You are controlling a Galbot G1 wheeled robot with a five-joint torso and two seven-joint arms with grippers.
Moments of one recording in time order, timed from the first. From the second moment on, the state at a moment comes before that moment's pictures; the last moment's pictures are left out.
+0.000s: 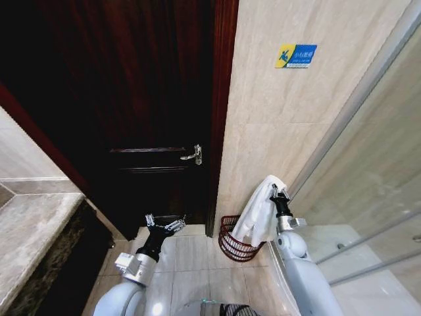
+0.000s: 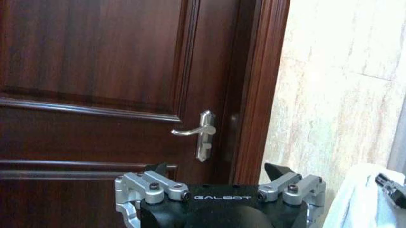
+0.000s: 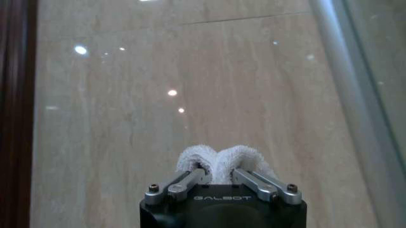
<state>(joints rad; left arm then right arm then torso) 1.83 -1.48 -0.55 -2.38 -0.20 0.06 0.17 -1.13 1.32 0.55 1.49 0.44 0.48 -0.16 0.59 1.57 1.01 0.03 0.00</state>
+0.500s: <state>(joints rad) 1.83 -1.48 -0.55 -2.38 -0.20 0.06 0.17 -1.10 1.34 0.55 1.43 0.37 0.59 -0.17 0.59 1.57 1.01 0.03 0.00</state>
